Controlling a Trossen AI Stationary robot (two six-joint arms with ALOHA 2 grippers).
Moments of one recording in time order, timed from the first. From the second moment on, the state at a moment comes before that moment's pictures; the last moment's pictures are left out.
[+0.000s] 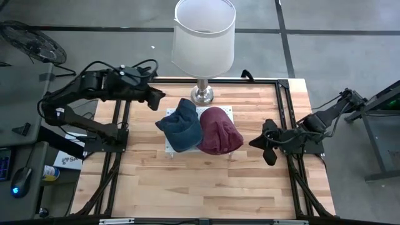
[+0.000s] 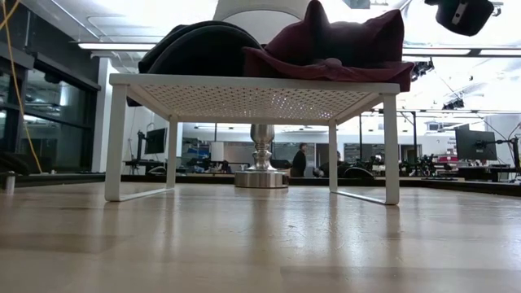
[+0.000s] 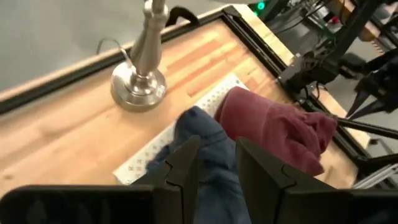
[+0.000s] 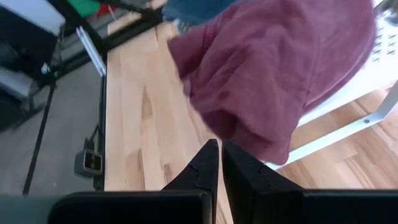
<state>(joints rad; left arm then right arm) 0.12 1.17 1.66 -1.13 -0.26 -0.73 0.53 0.87 0.87 -0.66 0.42 0.79</state>
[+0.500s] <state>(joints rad) 0.12 1.12 1.65 -1.24 -0.37 -0.44 0.53 0.73 0.87 -0.60 0.51 0.76</state>
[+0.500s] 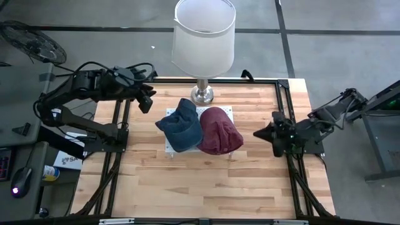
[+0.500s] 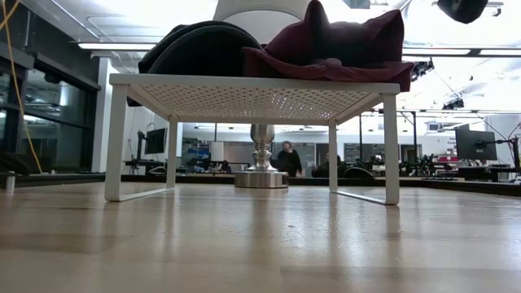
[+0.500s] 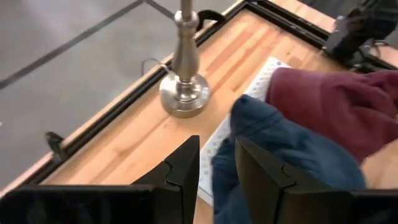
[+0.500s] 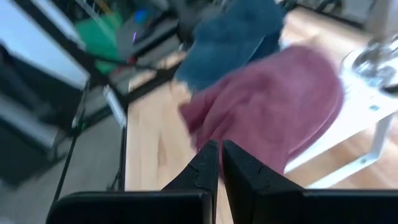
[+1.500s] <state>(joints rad) 0.12 0.52 0.86 -0.70 -0.29 -0.42 0.53 0.72 0.87 -0.49 0.86 0.68</state>
